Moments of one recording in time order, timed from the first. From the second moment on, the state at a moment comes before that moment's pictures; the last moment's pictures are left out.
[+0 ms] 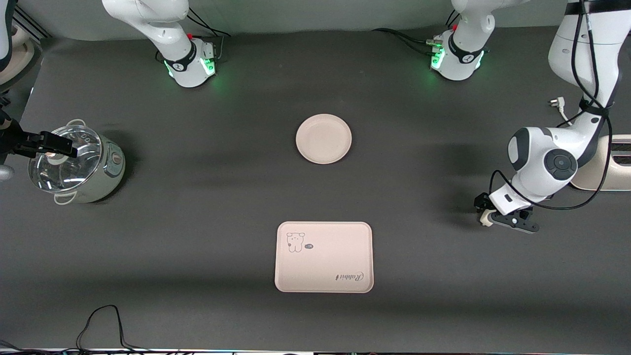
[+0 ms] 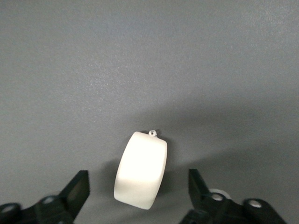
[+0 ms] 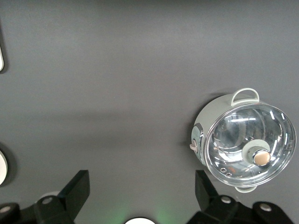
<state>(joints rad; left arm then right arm) 0.18 0.48 -0.14 -2.11 0.17 2.68 0.24 -0.09 0.10 0.00 -1.49 -0.03 1.47 -0.05</state>
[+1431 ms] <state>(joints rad) -0.03 0.04 -0.29 -1.96 0.00 1.86 -0.25 -0.09 0.10 0.01 -1.49 -0.03 1.48 -0.05</state>
